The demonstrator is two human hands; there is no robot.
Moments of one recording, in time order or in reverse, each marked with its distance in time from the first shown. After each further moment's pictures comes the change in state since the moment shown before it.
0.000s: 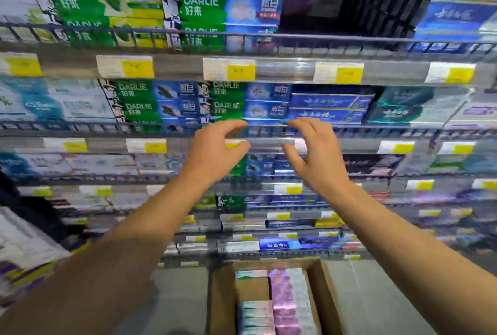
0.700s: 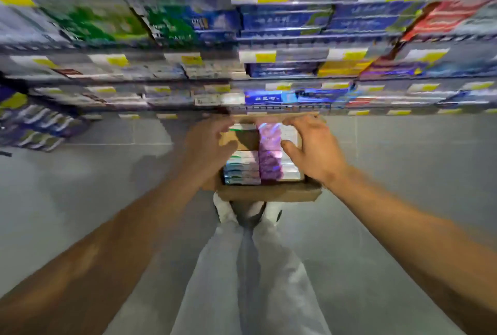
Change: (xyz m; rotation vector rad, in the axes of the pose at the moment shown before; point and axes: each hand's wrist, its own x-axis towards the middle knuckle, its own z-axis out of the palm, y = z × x) left_hand -0.176 -0.148 0.310 0.117 -0.447 -0.590; right_hand -0.294 0.195 0.169 0.148 -0.748 0.305
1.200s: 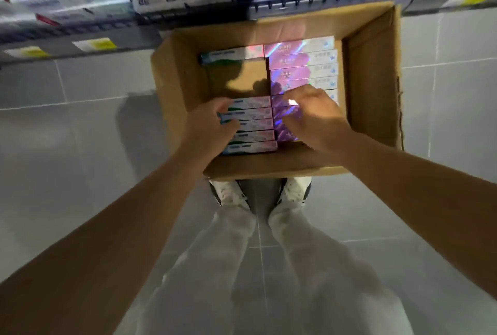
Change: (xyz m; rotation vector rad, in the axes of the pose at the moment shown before) left_hand 0.149 -0.241 0.254 0.005 -0.198 -0.178; right_hand 0.072 0.165 0.339 0.026 -0.189 0.178
